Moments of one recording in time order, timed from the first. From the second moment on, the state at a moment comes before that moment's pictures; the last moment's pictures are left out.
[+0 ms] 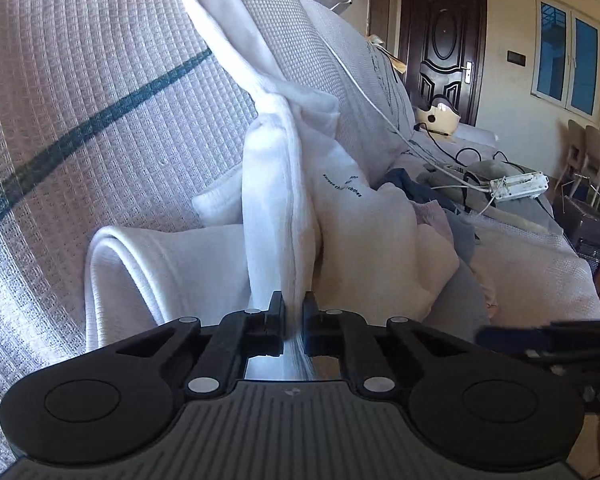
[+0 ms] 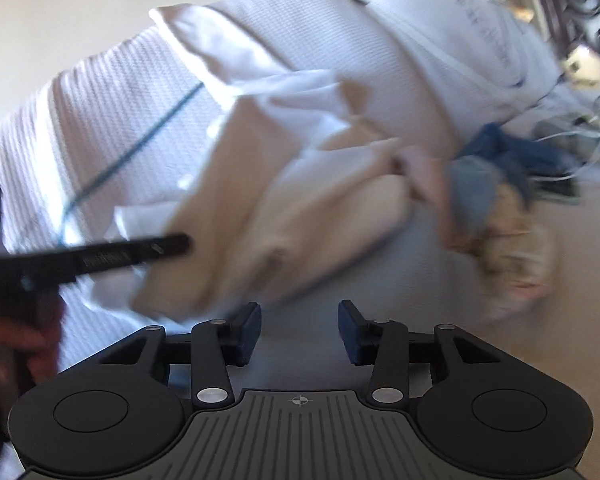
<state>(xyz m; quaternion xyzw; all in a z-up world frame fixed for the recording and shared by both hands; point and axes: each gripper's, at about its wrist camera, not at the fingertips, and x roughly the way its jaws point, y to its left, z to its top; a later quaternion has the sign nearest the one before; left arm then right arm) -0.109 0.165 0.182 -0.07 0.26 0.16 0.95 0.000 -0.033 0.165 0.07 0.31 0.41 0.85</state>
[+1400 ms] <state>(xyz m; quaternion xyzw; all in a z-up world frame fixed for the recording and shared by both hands) -0.128 -0.010 0.212 0.03 0.28 -0.10 0.96 -0.054 -0.243 0.331 -0.05 0.15 0.14 0.98</state>
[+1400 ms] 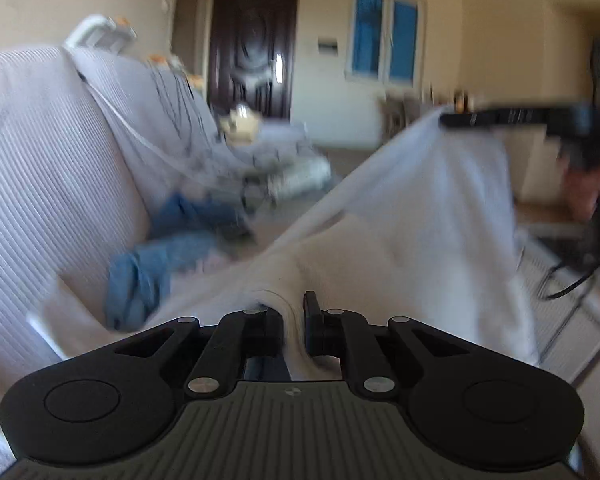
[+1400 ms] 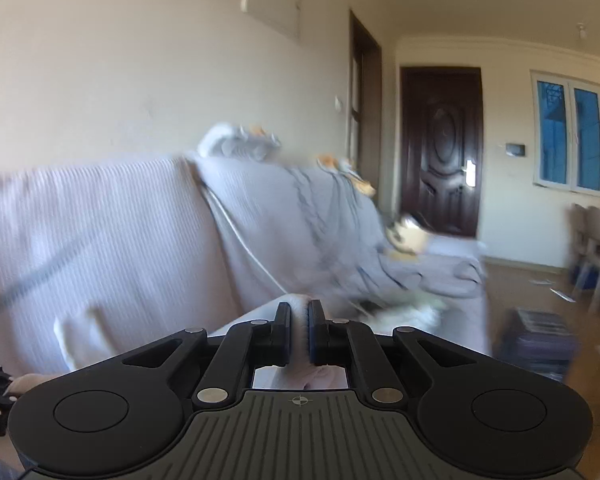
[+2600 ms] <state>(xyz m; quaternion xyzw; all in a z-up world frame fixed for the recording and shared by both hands) 0.134 -0.085 0.124 0.18 0.41 -0.19 0.87 0.125 -0.284 0.163 -0.03 0.44 0.24 0.87</state>
